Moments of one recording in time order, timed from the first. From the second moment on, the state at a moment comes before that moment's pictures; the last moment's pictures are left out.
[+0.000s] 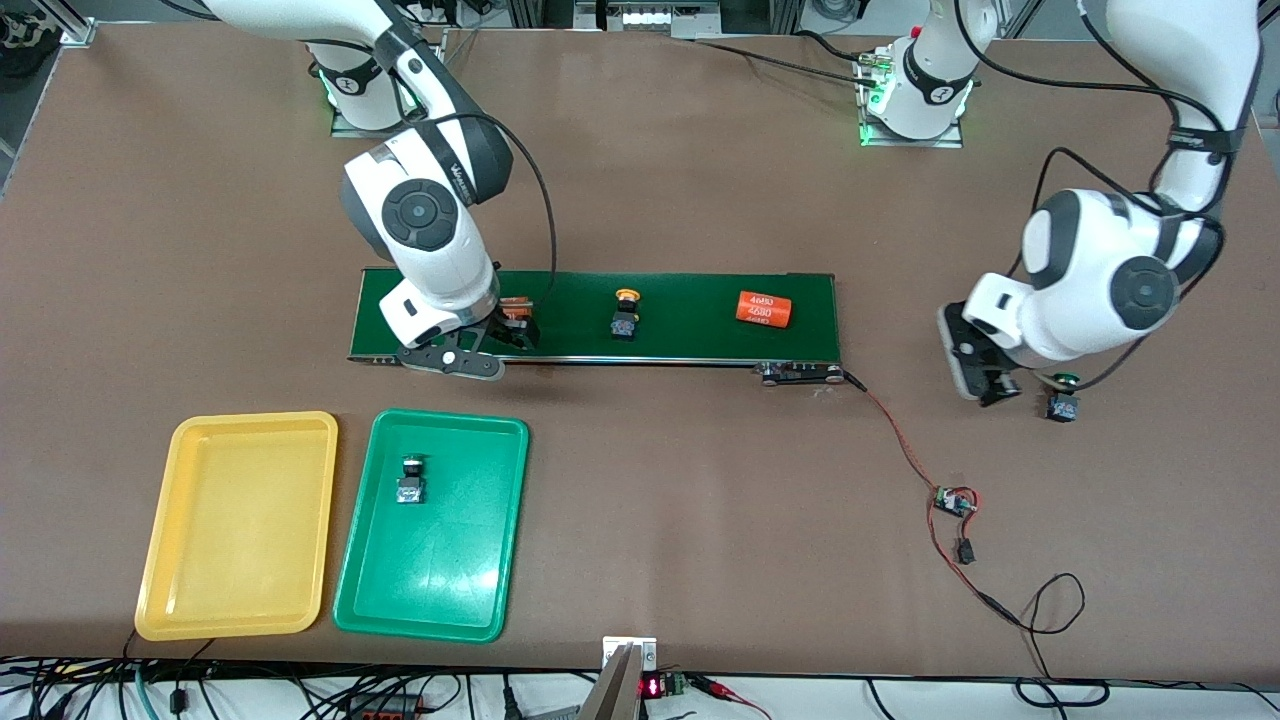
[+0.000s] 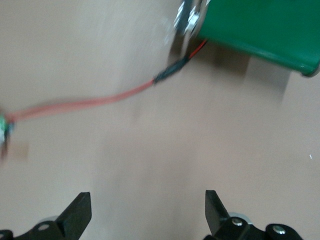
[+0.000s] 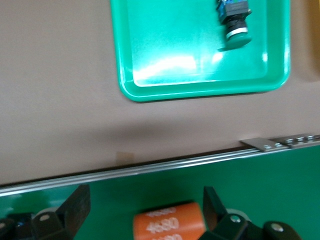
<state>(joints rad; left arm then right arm) 0.18 0.31 -0.19 -2.03 -0.02 2.19 1.22 0.28 0.43 0.29 -1.77 -0.21 2.19 0.84</state>
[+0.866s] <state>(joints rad) 0.33 0.30 -0.17 -2.16 0.03 2.22 0.59 0.35 0.52 0.32 -1.78 -0.21 2.33 1.07</state>
